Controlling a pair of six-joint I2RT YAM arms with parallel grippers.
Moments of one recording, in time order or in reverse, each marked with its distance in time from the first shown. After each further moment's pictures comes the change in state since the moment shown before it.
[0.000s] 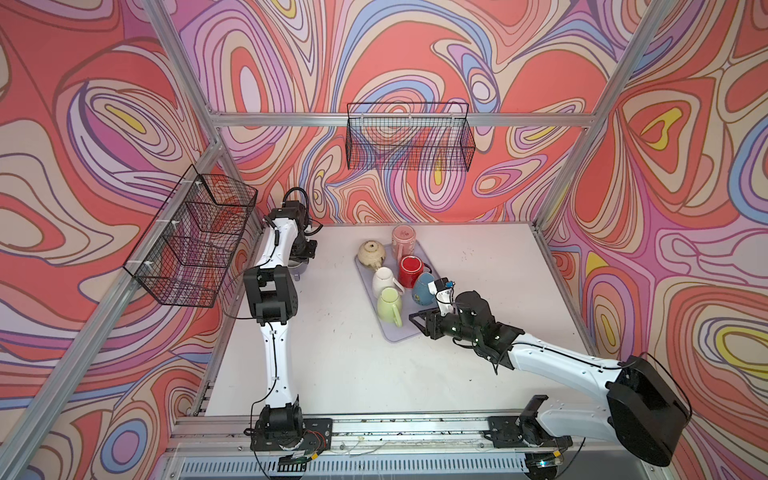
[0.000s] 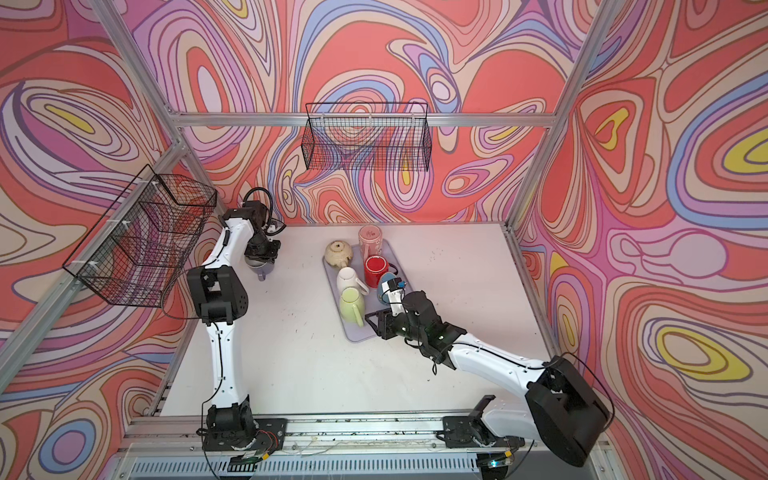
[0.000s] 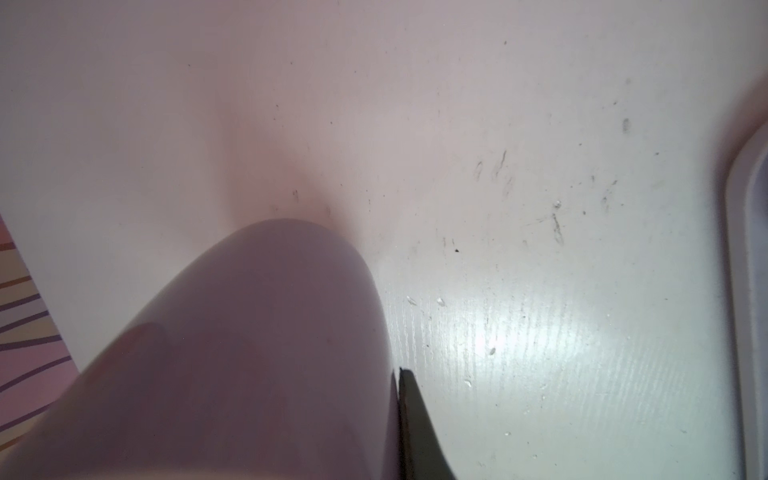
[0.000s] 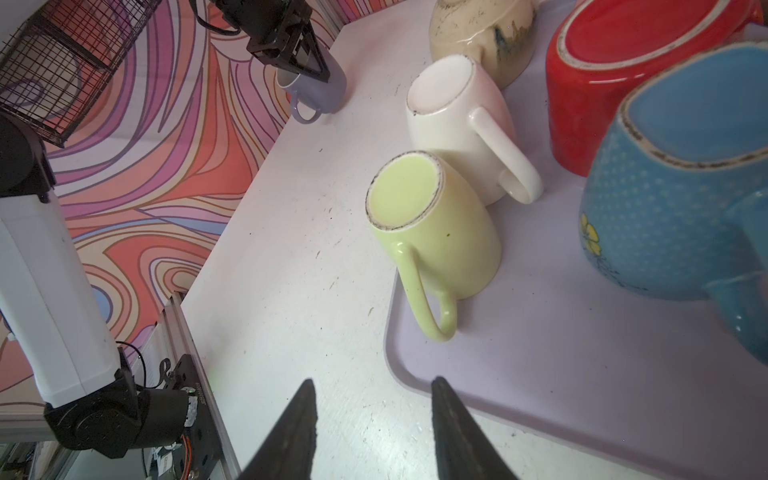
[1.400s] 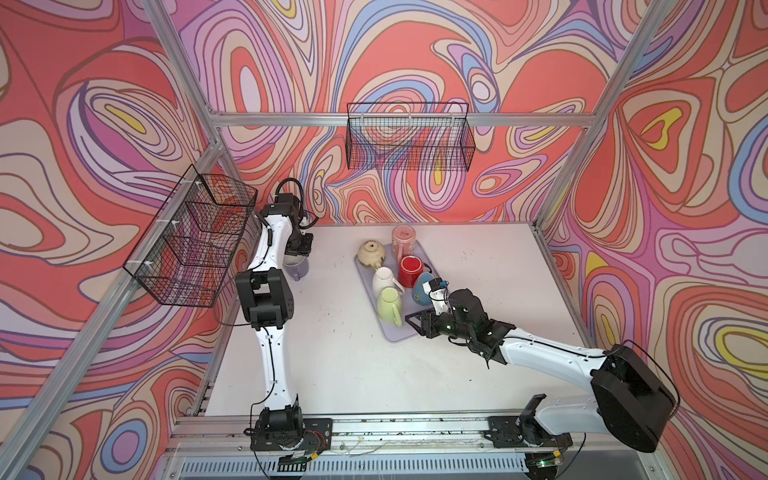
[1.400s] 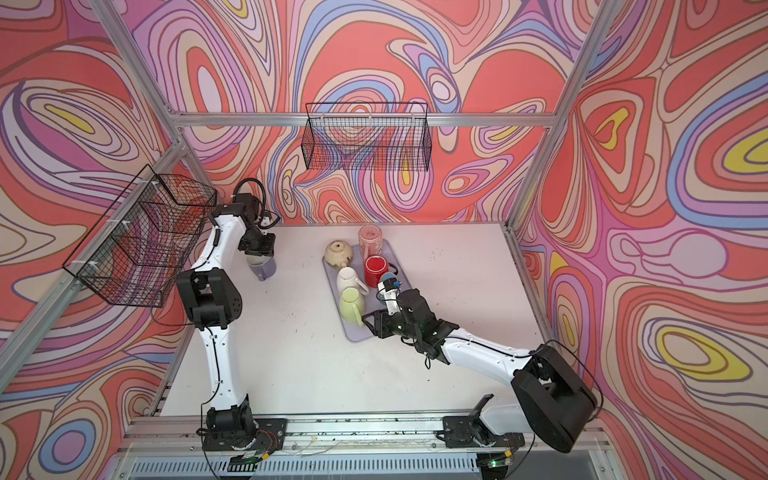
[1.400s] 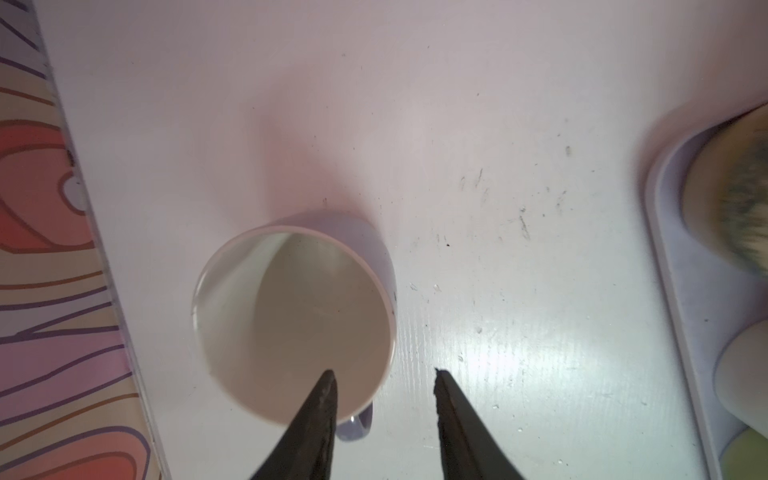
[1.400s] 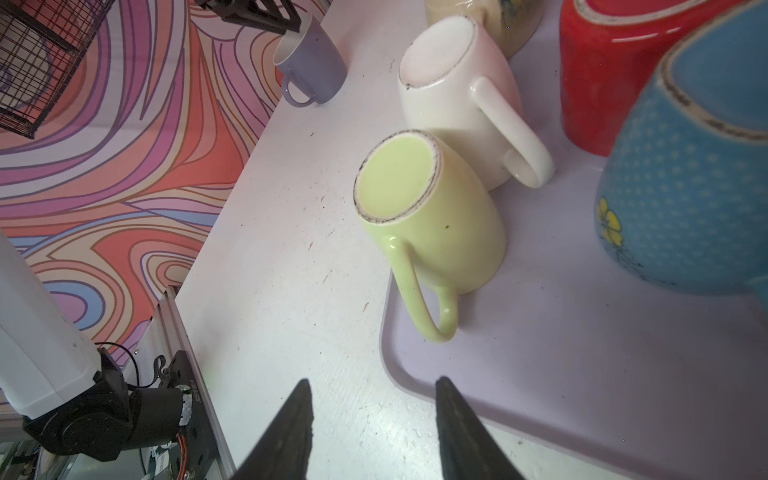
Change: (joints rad) left arm 0.003 -0.144 -0.072 0.042 0.016 0.011; right arm 0.003 0.074 0.032 -0.010 -0.014 0.004
